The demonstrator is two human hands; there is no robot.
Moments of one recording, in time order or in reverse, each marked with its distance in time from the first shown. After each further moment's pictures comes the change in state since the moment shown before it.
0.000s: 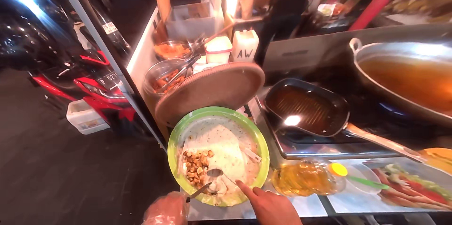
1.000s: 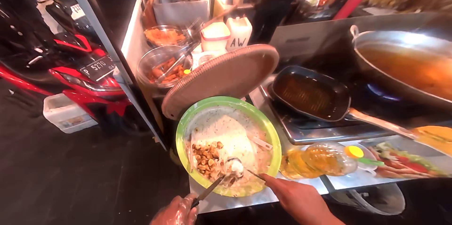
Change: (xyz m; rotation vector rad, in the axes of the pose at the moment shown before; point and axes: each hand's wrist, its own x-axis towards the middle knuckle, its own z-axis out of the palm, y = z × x) left_hand 0.009 -0.086 0.047 -0.229 0.217 0.274; right_hand -0.009 0.006 0.029 0.102 0.161 0.029
